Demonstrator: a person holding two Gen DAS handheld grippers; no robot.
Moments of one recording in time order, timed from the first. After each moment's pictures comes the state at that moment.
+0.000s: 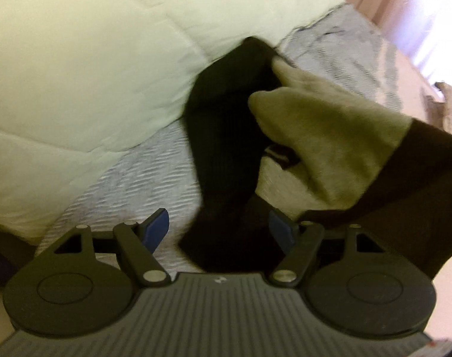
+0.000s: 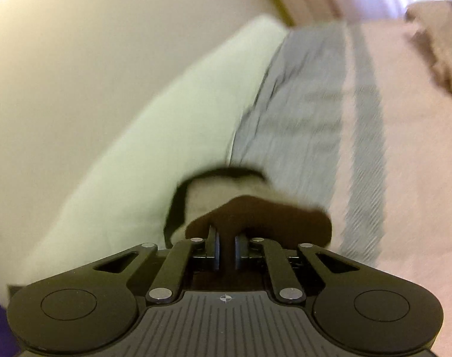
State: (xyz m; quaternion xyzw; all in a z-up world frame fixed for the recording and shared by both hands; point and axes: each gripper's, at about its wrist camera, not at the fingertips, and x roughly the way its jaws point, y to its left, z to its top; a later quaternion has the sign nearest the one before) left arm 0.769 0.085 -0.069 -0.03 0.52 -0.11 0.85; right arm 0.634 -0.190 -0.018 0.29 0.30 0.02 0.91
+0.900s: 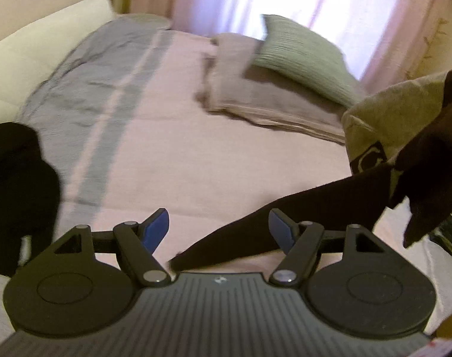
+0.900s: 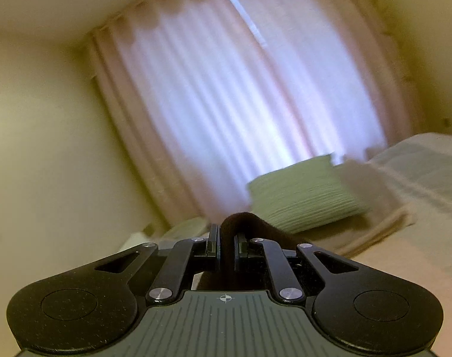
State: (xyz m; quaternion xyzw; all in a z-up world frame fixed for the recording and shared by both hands) left arm 0.494 -0.251 0.078 0.07 0.42 -0.41 0.81; right arm 0.244 -0.479 0.235 0.26 0.04 -0.29 0.92
